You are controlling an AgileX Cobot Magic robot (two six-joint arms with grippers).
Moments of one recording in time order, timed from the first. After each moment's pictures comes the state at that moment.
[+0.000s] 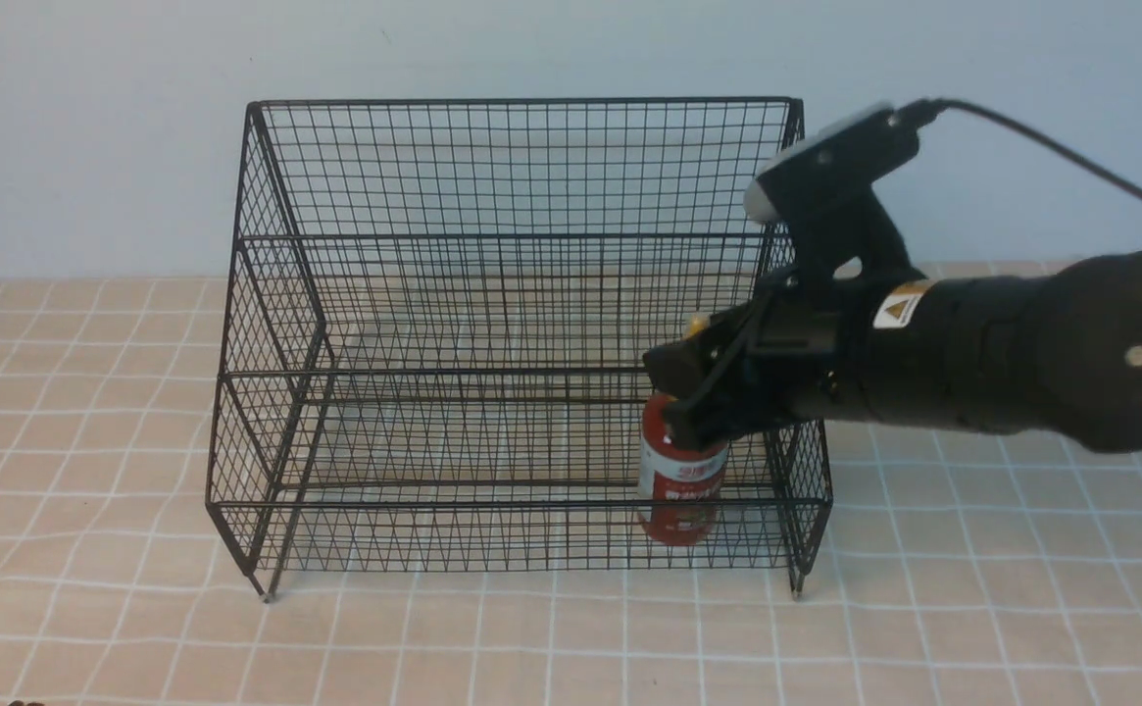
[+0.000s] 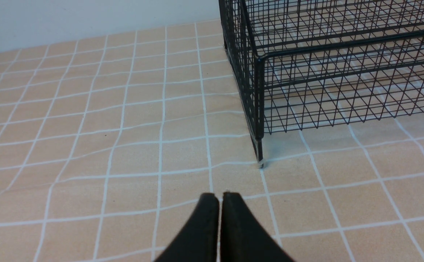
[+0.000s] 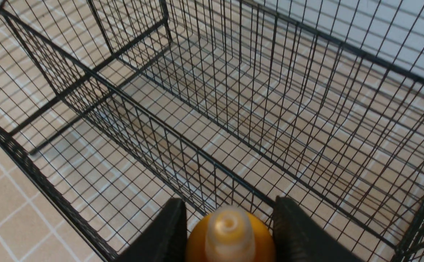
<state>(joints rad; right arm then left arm) 0.60 1.49 -1.00 0.55 0.29 -0.53 -0.06 -0.01 0.02 -0.07 0.39 0.15</state>
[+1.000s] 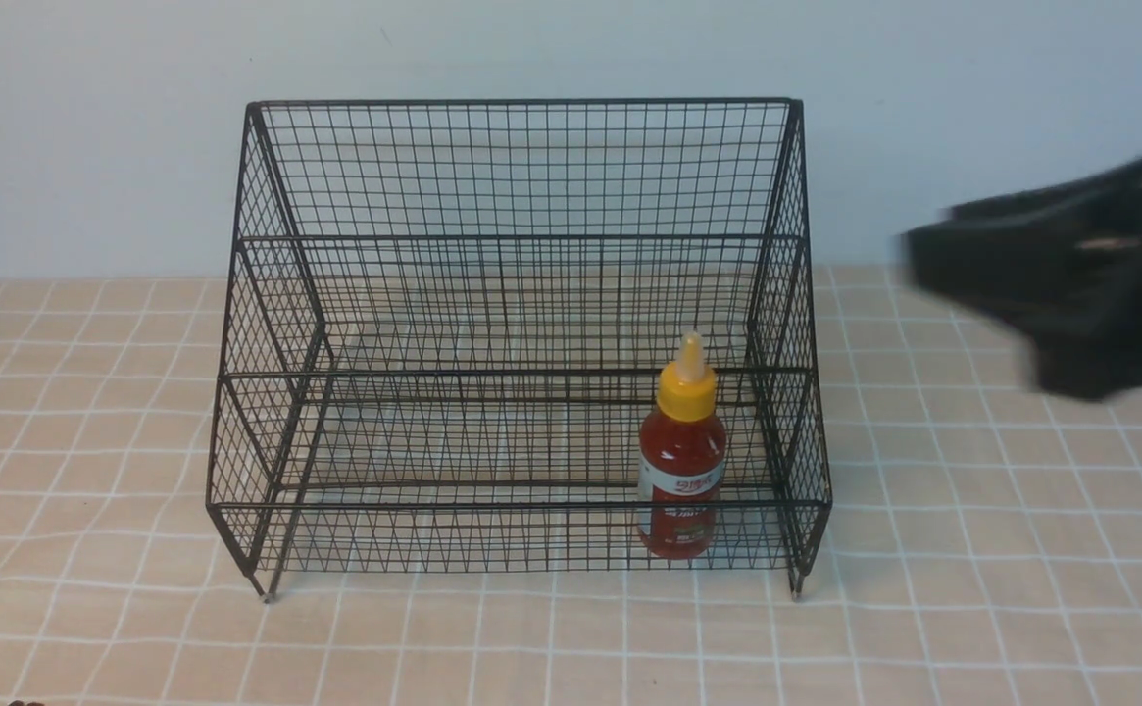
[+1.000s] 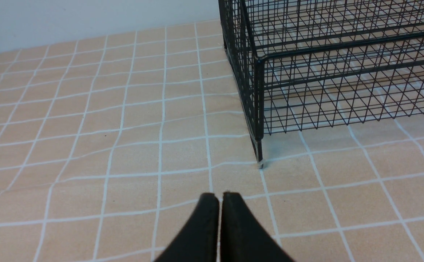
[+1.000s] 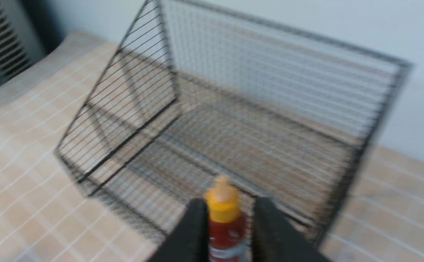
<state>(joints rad) 0.47 0.88 -1.00 0.29 0.69 -0.18 -0.06 -0.01 0.02 -0.07 0.39 0.15</state>
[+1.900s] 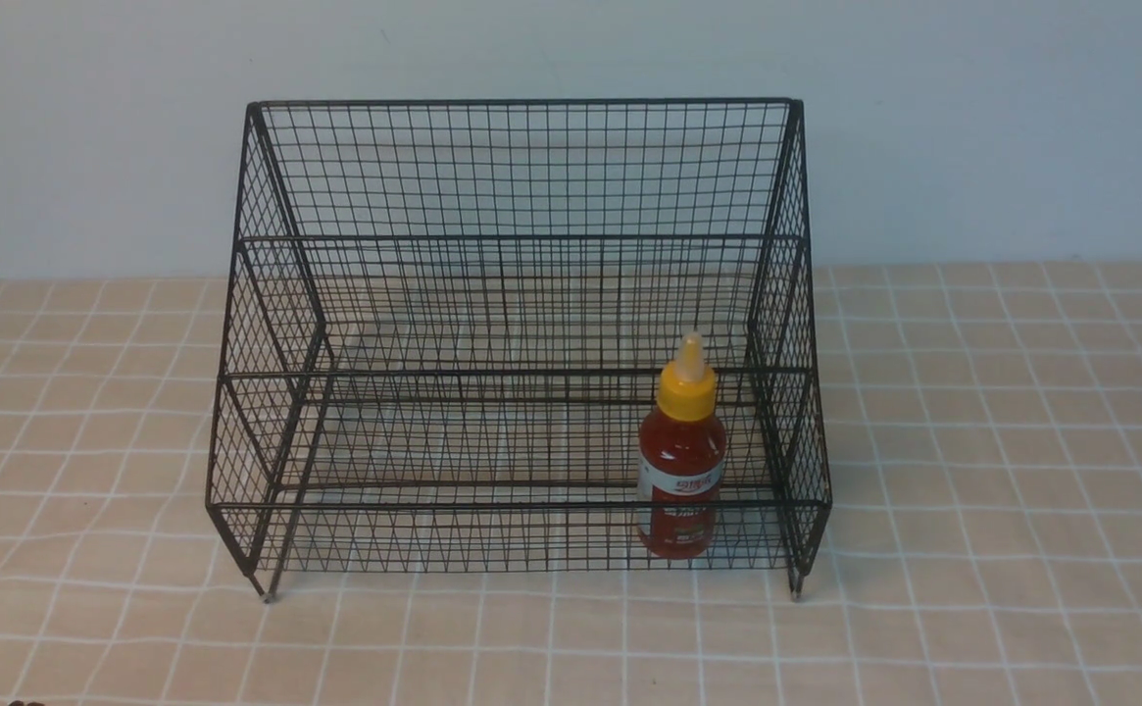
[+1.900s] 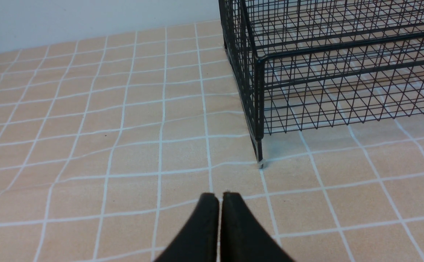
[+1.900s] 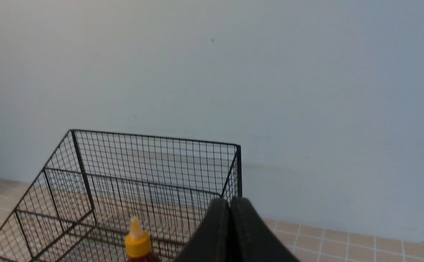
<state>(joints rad) 0.39 0.24 -0.73 -0.08 0.68 0.16 -0.06 -0.01 0.02 -0.07 0.39 0.15</state>
